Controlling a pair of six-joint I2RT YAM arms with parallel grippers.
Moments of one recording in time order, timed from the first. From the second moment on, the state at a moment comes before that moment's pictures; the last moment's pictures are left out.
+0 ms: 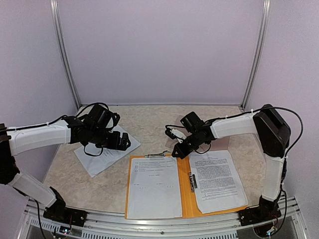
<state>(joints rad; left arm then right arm) -0.67 1.41 0.97 -0.46 -0.07 -0.42 0.70 1.99 1.27 -0.30 -0.34 -0.01</state>
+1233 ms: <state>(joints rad) -0.68 1.42 0.99 -0.46 -0.08 -0.42 0.70 1.90 1.26 -0.29 -0.31 0.00</state>
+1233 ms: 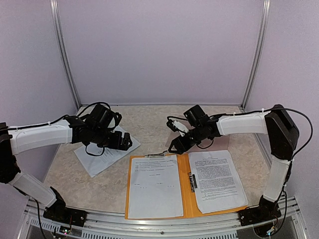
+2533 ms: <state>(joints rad) -0.69 1.55 1.00 -0.35 0.05 -0.46 0.71 1.99 1.26 -0.12 -0.42 0.23</state>
